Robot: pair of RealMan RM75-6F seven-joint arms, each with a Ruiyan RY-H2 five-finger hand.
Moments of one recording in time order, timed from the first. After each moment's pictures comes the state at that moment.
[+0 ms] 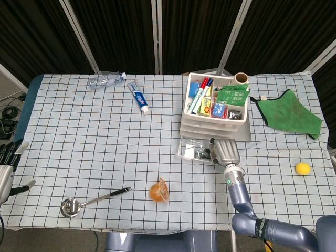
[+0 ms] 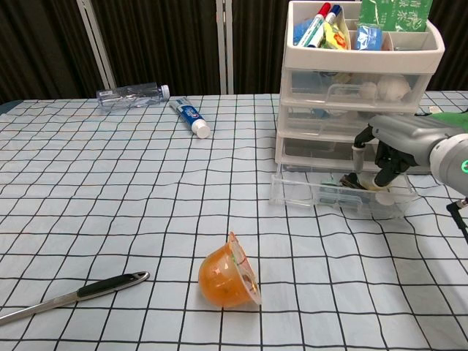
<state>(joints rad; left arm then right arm) -0.10 -1.08 -0.04 -1.64 1.50 1.47 0.04 0.64 -1.63 0.25 -1.54 -0.81 1.14 -0.68</state>
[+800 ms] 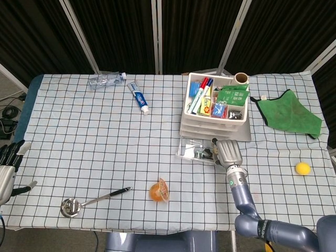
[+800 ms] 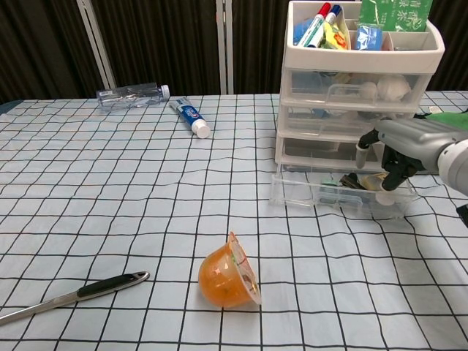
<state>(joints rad) -0.11 -1.07 -0.03 -1.65 1.50 1.46 0.05 0.64 -1.63 0.22 -1.50 -0.83 1.14 -0.64</state>
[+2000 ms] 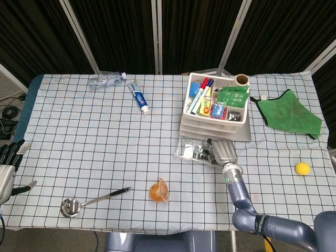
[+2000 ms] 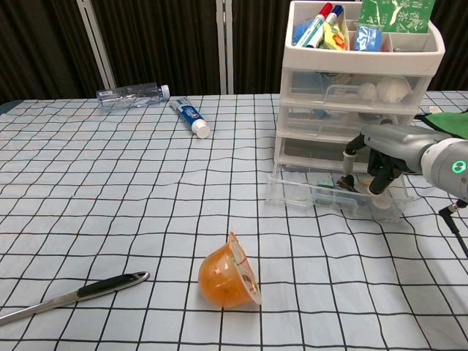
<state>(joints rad) -0.11 -1.07 -0.04 -1.65 1.49 1.45 0.05 0.69 -1.62 0.24 -1.50 -0.75 1.05 -0.63</state>
